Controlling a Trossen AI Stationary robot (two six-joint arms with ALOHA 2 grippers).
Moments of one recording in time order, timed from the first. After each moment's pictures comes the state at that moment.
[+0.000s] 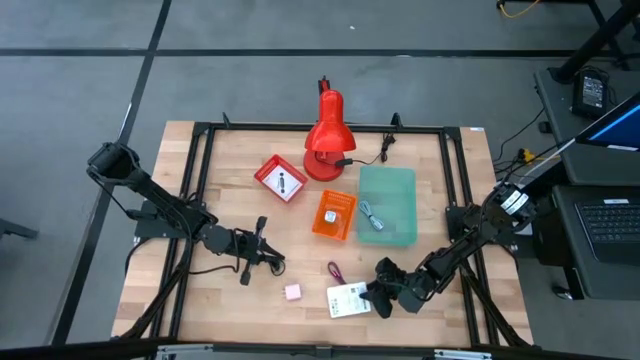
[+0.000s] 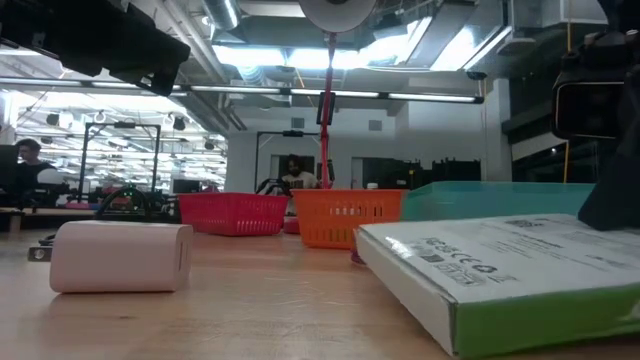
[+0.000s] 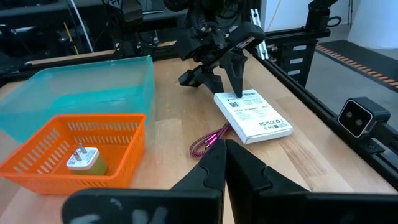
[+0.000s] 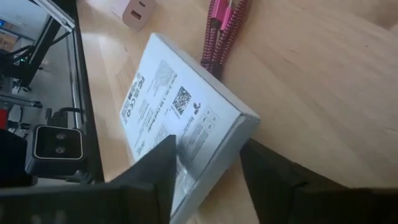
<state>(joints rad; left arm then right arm) -0.54 1.24 0.35 0.63 -0.37 -0.05 0.77 1.79 0.63 0.44 0.49 1.35</state>
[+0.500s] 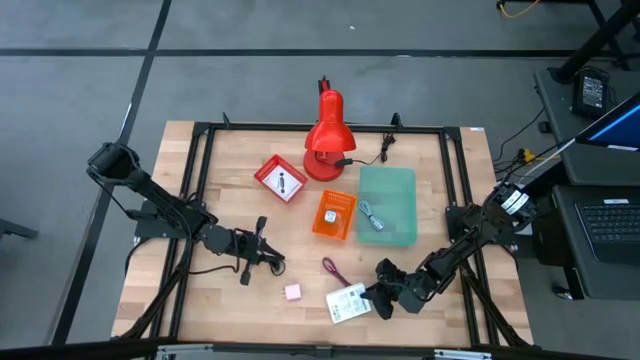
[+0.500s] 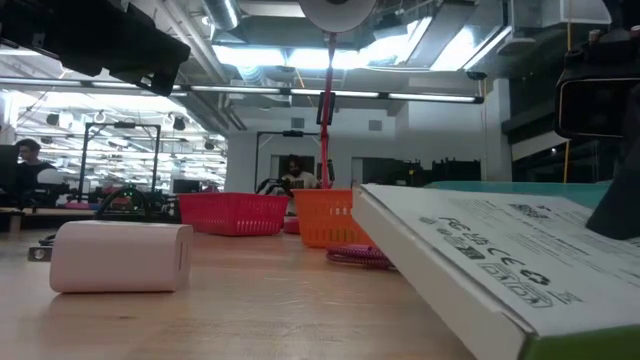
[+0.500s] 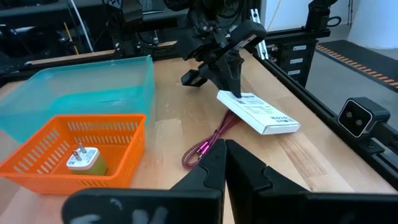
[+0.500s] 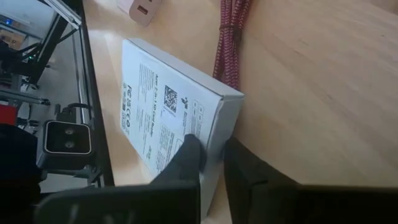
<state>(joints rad) -0.54 1.24 0.35 0.63 -0.37 -0.05 0.77 1.79 0.63 0.43 0.48 1.36</state>
